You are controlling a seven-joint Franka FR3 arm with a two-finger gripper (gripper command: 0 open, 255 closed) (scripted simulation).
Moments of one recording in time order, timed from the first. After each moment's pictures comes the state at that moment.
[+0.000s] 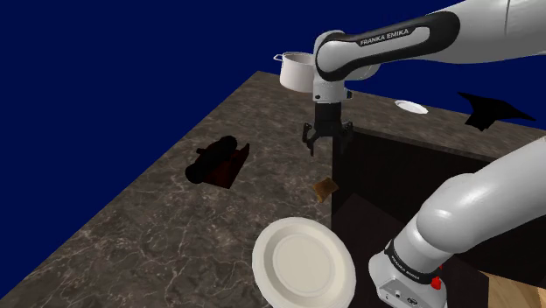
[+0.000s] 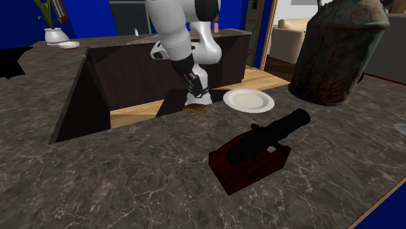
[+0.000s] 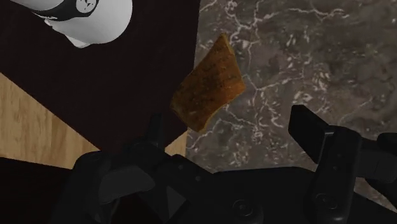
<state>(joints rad) -0.17 -0.34 0.07 -2.38 0.13 1.65 0.80</state>
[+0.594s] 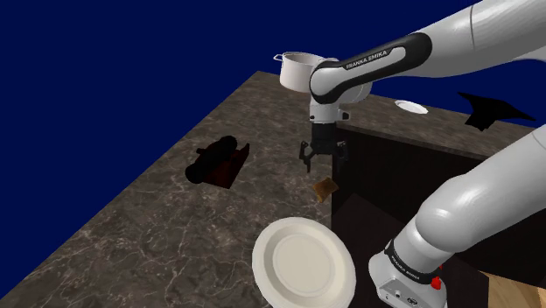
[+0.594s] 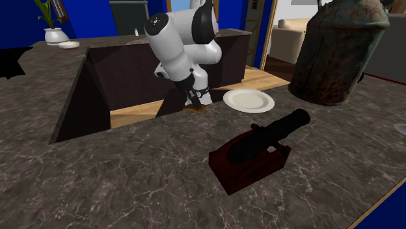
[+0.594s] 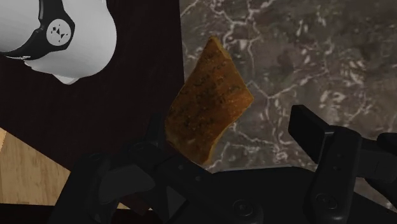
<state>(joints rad) -0.19 -0.26 0.08 -2.48 0.19 1.77 0.92</state>
